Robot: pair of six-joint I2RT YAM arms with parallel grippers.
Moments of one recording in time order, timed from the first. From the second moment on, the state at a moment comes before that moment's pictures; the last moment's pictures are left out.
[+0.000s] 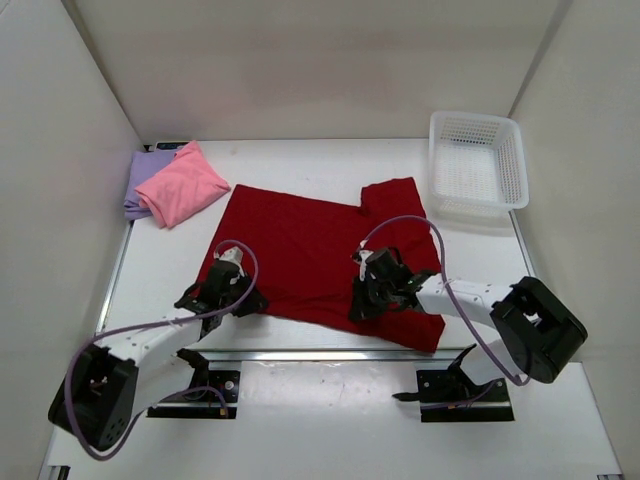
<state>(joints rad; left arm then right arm) -0.43 1.05 0.28 -0.05 0.09 -0.72 0.72 1.41 0.57 -0.13 -0.31 0.48</state>
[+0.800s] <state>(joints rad) -0.14 1.90 1.21 -0.07 0.04 -0.65 0.35 1.32 0.70 -0.15 -0.47 0.39</state>
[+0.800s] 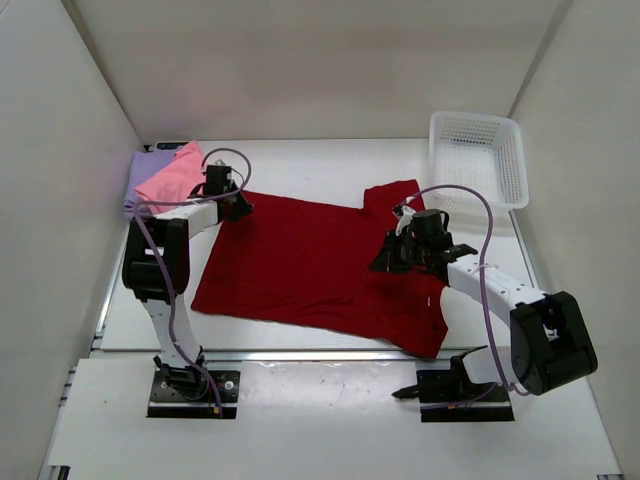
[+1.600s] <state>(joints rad) 0.02 1.86 1.25 -0.20 0.01 -0.61 0.28 1.34 0.77 -0.11 -0.56 0.44</state>
